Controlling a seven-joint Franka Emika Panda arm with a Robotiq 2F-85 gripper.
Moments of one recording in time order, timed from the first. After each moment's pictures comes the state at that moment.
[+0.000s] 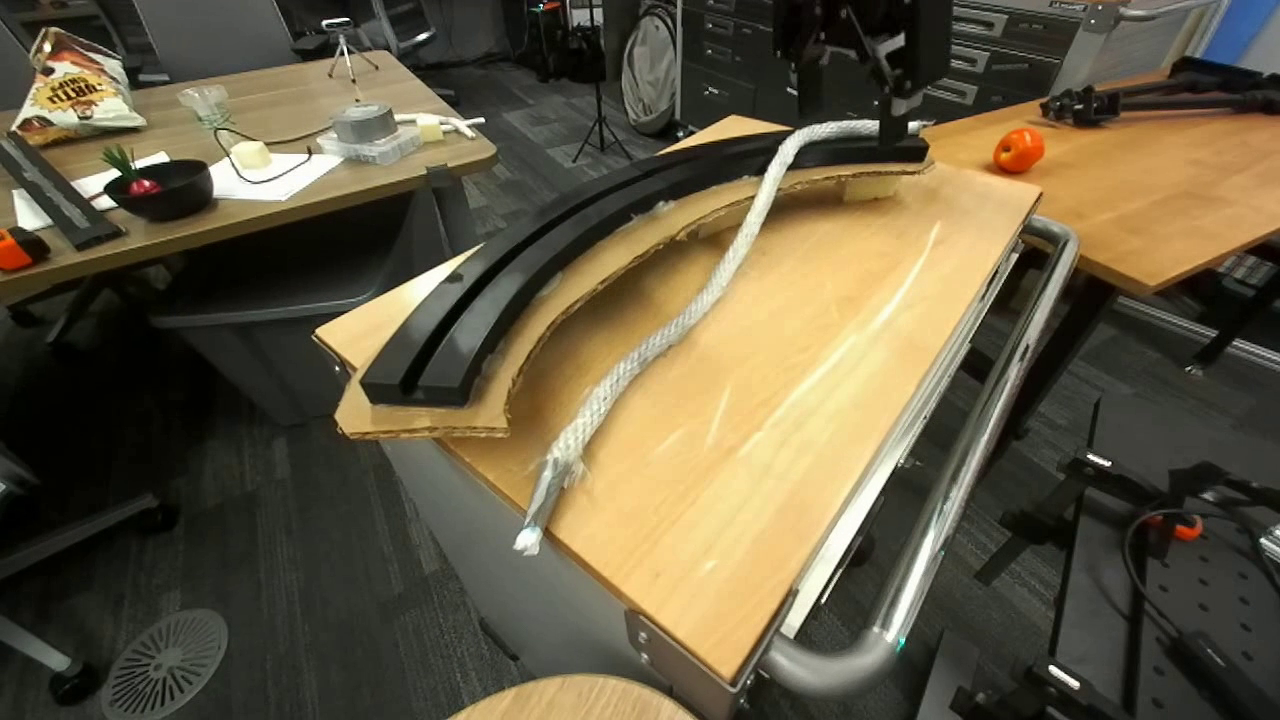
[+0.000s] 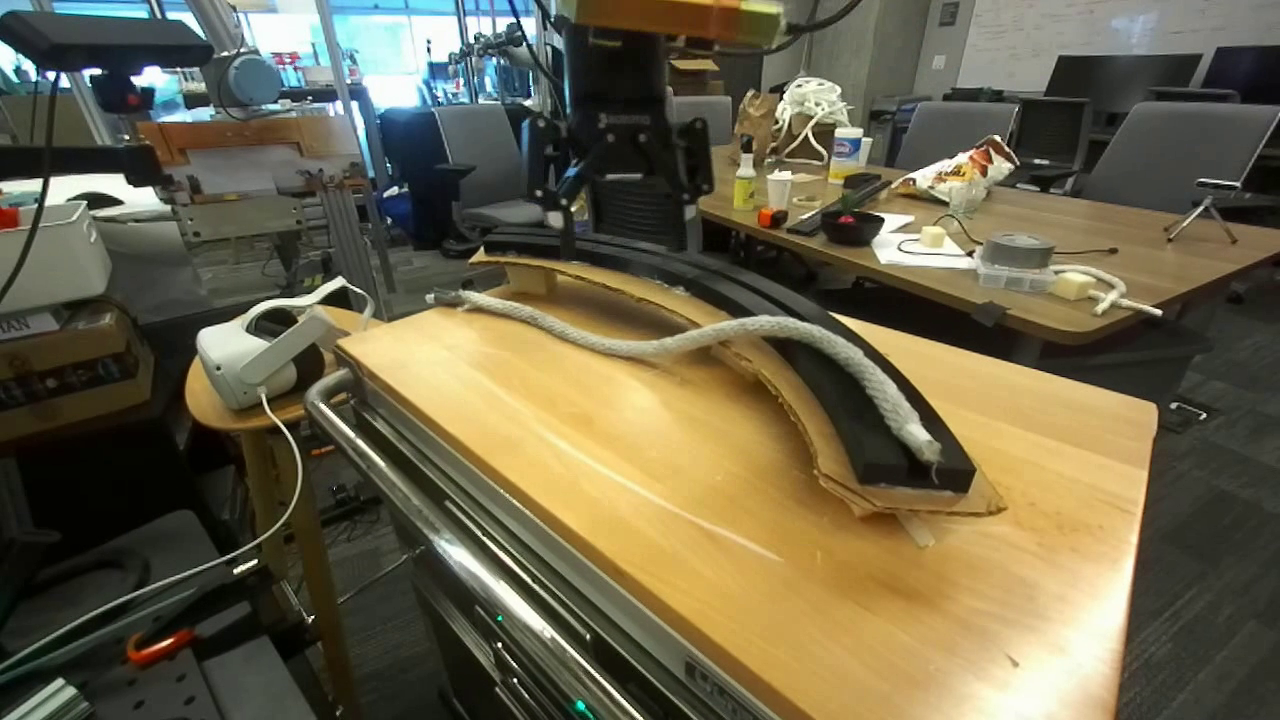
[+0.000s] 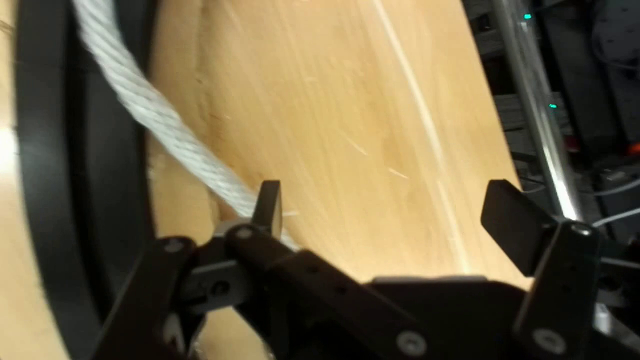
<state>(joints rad) -0.02 0.00 0.00 -2.09 -0.22 1.94 -1.07</state>
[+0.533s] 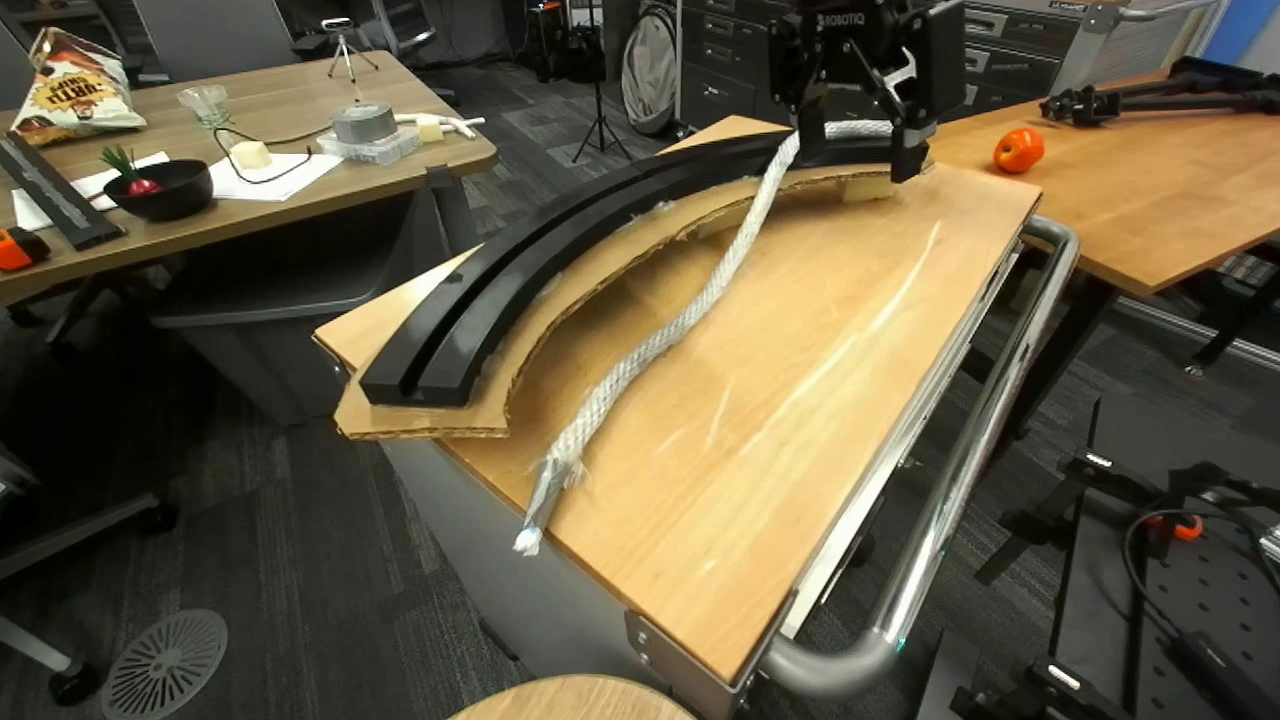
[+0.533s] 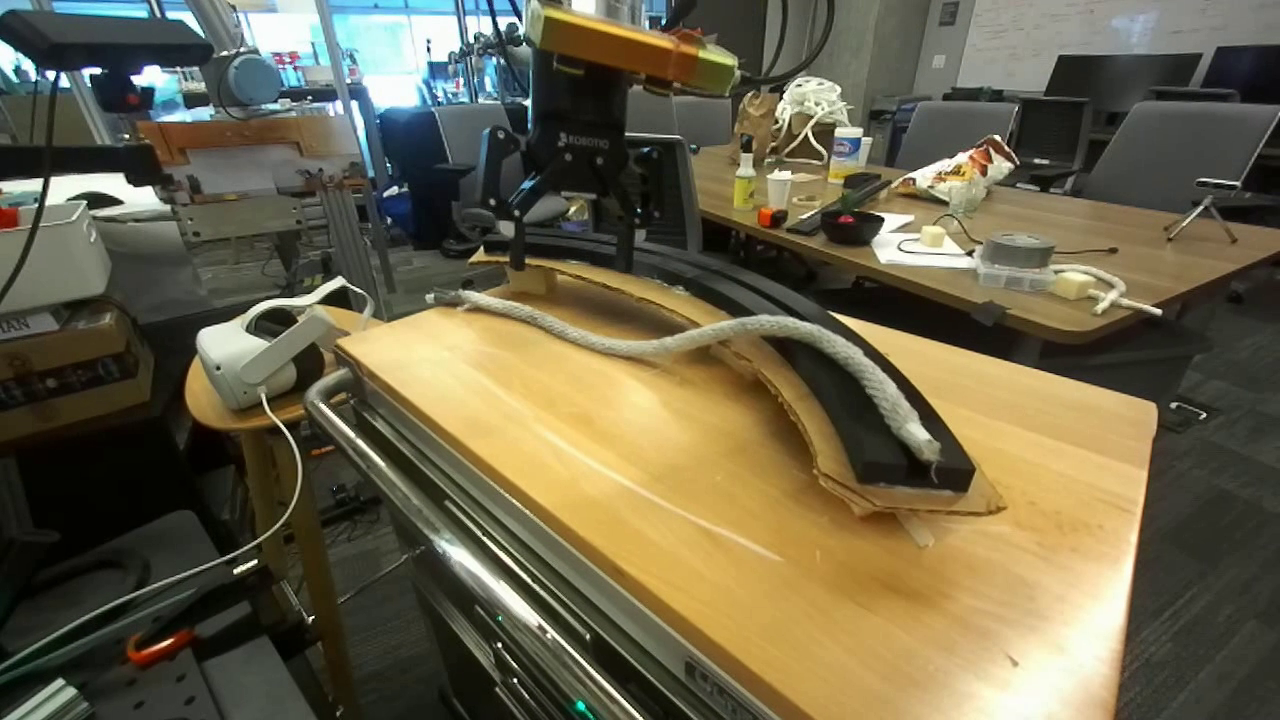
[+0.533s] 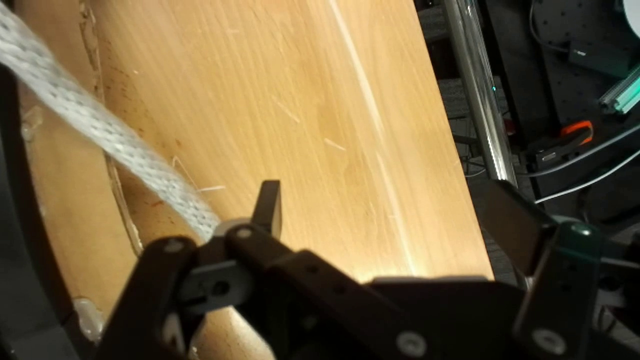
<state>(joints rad) 0.00 0.01 0.01 -2.10 -0.14 1.87 -1.11</state>
